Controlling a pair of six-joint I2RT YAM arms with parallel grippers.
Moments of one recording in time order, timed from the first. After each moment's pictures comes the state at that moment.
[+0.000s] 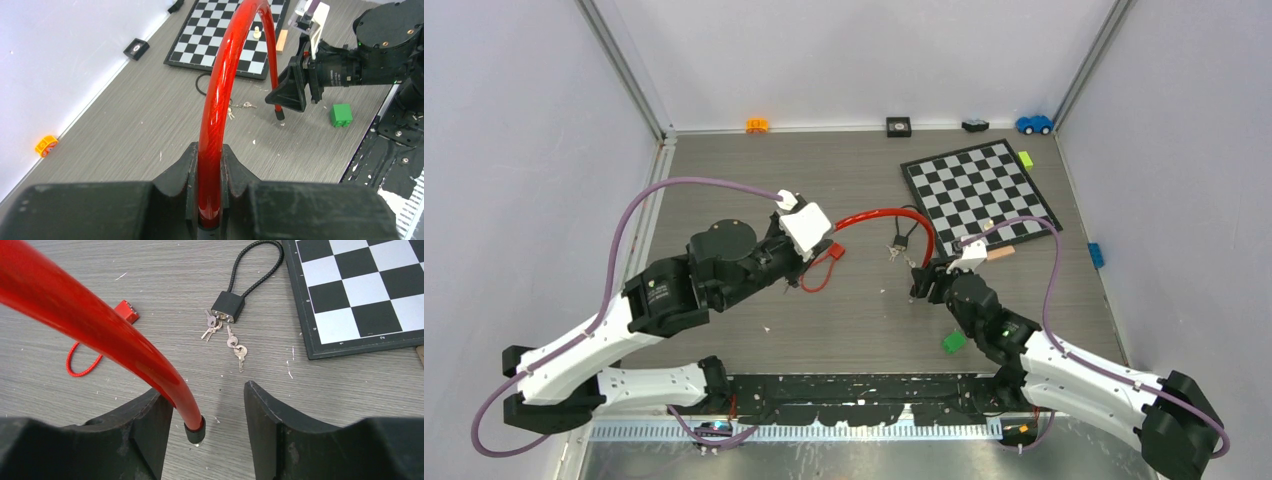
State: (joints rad) left arm -1.16 0.95 1.34 -0.62 -0.29 0.18; right arm 0.81 0.76 0.26 0.16 0.48 0.47
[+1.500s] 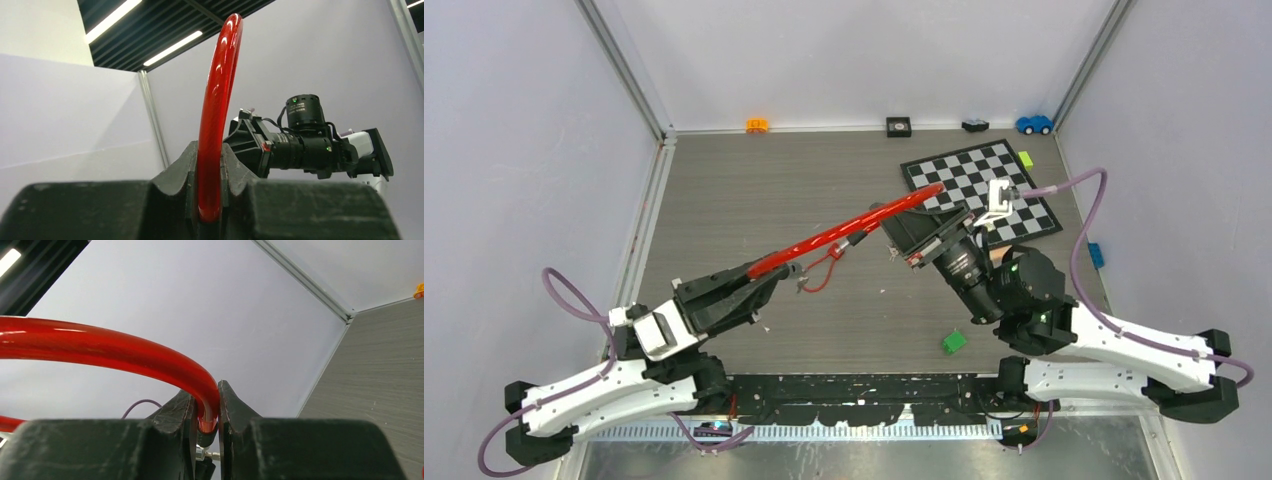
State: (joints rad) left arm -1.16 0.49 0.56 0.86 0.16 0.25; right arm 1.24 0.85 0.99 0.28 0.53 0.80
